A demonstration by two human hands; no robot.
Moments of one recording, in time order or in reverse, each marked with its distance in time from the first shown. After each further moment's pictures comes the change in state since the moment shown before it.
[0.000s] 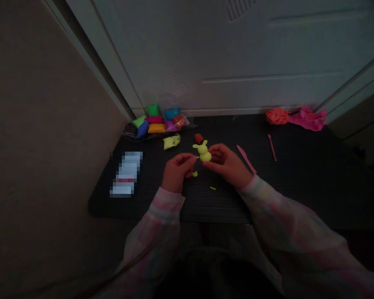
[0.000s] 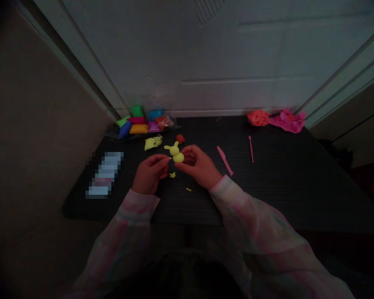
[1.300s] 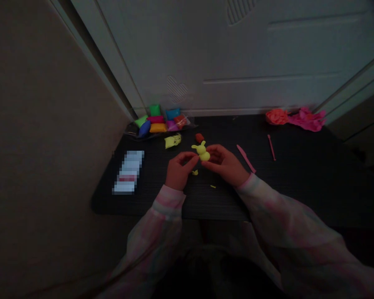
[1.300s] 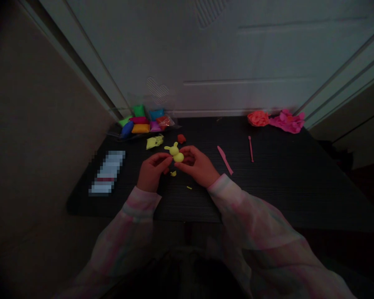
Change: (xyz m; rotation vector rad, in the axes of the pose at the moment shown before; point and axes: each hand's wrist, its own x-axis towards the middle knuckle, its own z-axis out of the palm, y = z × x) left_hand 0.003 -0.007 -0.003 0.253 0.026 0.205; right_hand 0.000 0.004 0.002 -0.019 -0.035 -0.010
